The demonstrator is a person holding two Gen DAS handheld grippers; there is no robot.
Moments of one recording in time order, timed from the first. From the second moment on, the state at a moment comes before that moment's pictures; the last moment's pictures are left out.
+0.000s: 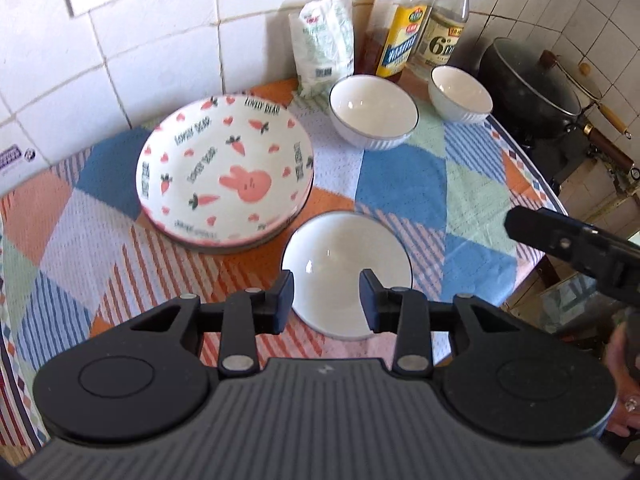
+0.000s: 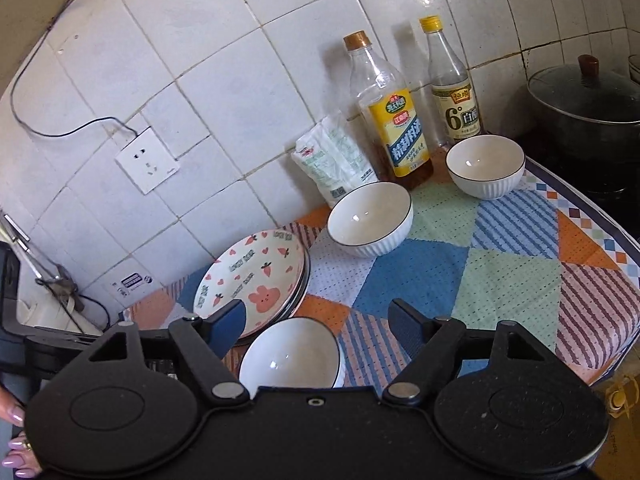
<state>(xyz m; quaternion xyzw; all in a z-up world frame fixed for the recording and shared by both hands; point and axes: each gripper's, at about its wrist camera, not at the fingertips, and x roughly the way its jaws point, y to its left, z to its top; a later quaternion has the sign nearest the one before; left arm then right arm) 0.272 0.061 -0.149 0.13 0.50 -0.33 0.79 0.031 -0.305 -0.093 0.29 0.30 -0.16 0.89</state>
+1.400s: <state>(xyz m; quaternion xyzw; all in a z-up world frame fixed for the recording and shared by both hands) 0.404 -0.102 -0.234 0.09 0.52 -0.22 0.82 0.185 -0.485 -0.230 0.38 0.39 -0.20 0.81</state>
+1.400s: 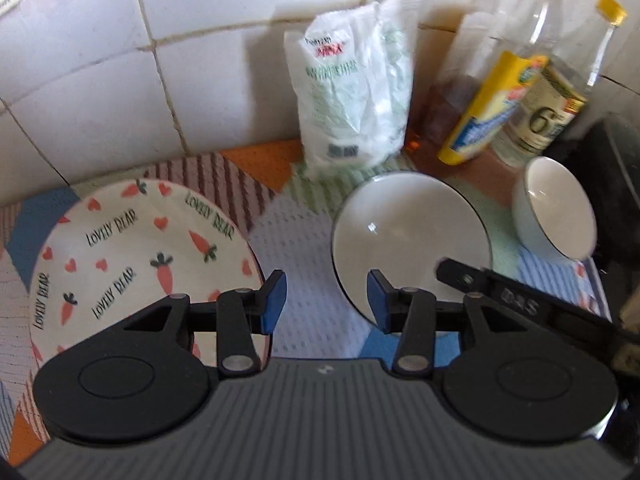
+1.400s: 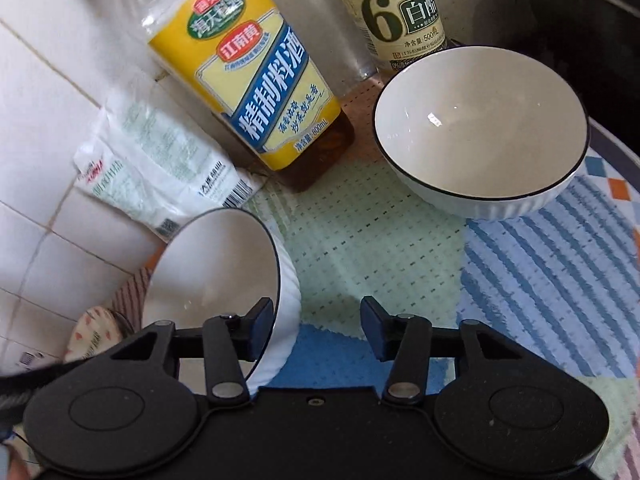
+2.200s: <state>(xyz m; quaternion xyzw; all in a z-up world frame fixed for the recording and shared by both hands) 0.369 -0.103 -0.229 0.10 0.50 -0.27 0.82 0.147 -0.483 -0.216 0.43 0.36 -0.17 0.80</state>
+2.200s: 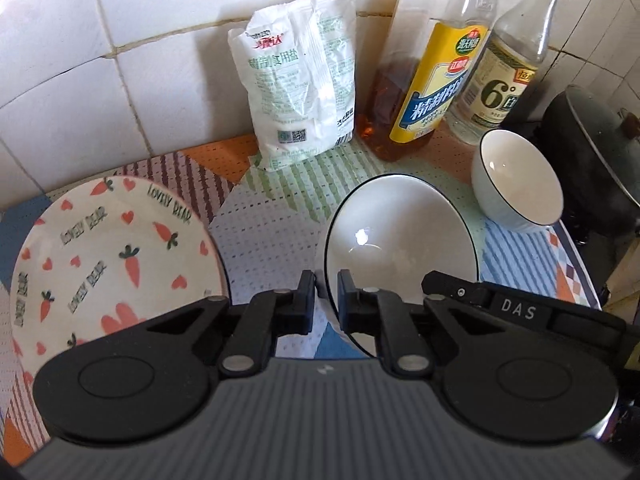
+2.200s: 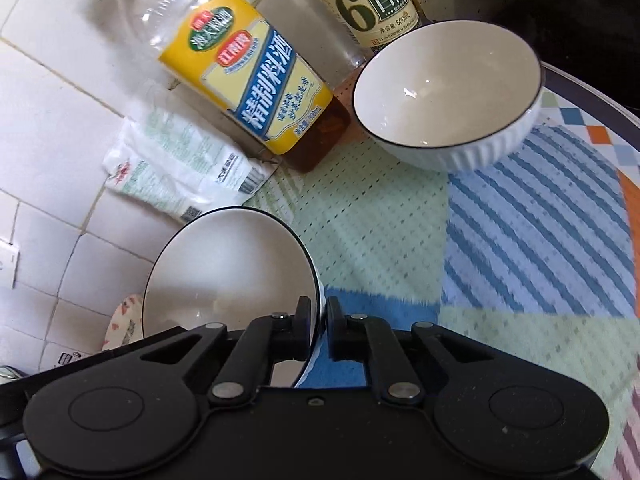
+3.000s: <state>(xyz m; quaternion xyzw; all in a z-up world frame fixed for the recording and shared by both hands) 0.287 0.010 -0.158 0.12 0.48 -0.31 0.81 0.063 -0.364 -0.138 0.44 0.29 -0.19 0.83</state>
